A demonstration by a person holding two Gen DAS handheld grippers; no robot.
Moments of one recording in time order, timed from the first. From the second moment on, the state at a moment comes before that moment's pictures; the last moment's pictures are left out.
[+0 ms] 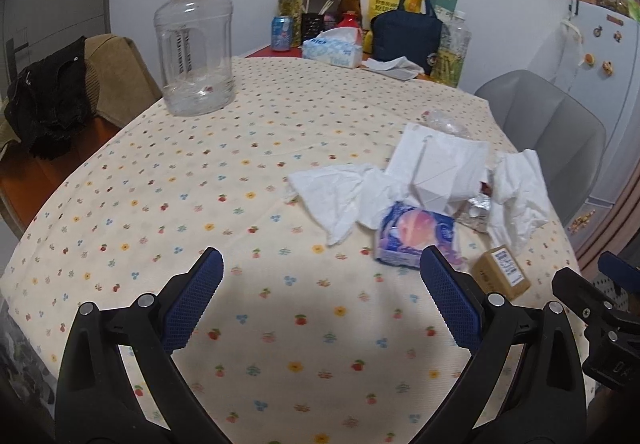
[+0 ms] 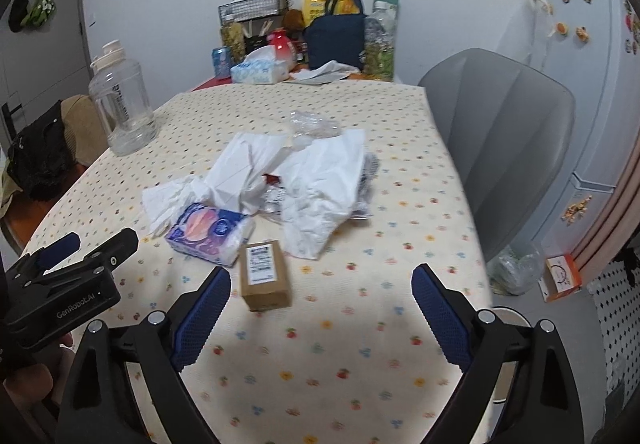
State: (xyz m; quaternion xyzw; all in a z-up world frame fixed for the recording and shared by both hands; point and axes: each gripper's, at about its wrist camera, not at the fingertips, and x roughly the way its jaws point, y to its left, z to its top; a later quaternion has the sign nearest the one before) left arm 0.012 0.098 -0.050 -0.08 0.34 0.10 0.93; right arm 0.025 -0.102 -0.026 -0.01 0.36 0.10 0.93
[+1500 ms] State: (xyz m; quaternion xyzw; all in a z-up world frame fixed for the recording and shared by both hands) left arm 0.084 0.028 -0.080 -0.05 0.43 0.03 0.90; right arm 0.043 -0.172 -0.049 0.04 0.40 0.09 0.91
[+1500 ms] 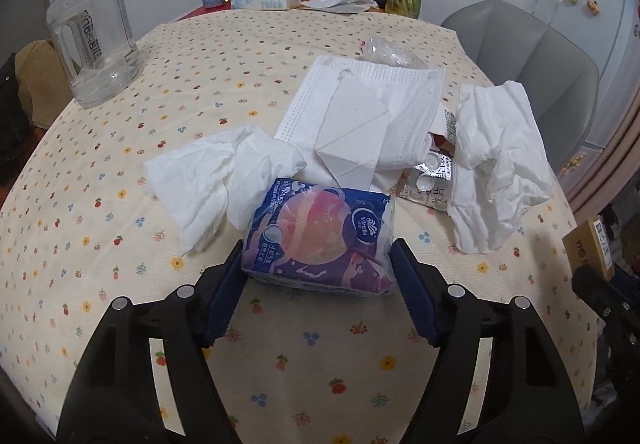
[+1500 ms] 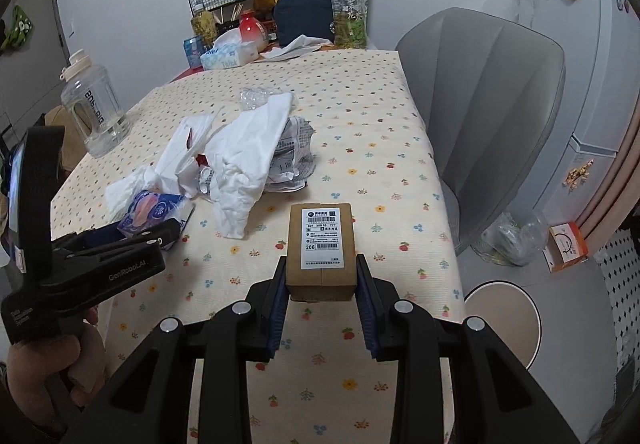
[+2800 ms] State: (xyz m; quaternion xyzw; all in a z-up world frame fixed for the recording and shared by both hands) left arm 0.066 -0.120 -0.001 0.02 0.35 -0.08 0.93; right arm 0.018 -0.306 -0.024 0.11 0.36 -0.01 0.93
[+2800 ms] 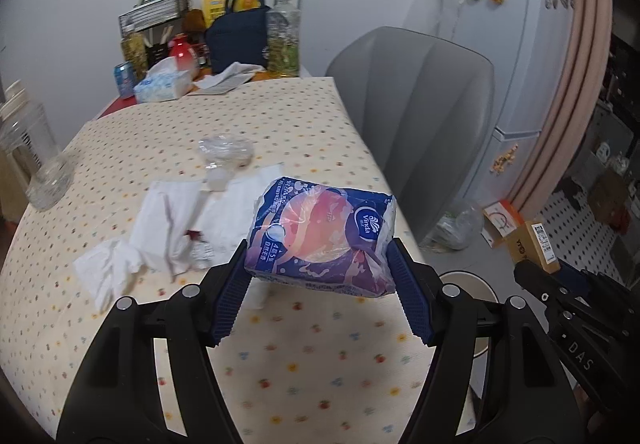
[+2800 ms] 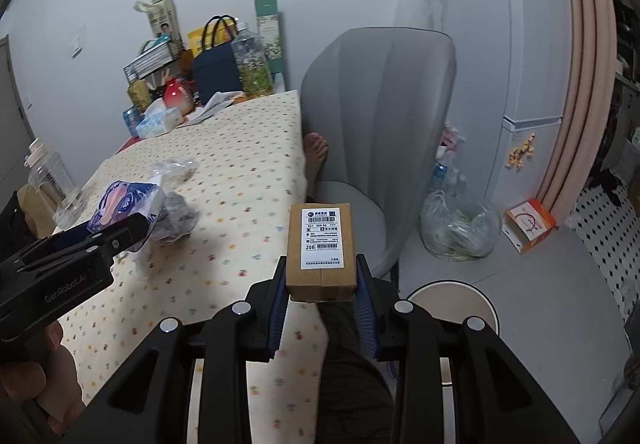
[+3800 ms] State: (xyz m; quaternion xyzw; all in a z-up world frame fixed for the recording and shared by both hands) left arm 0.126 -0.318 -0.059 0.11 0.41 -0.19 0.89; right arm 0.026 -0.466 -0.099 0.20 0.38 -0.14 0.89
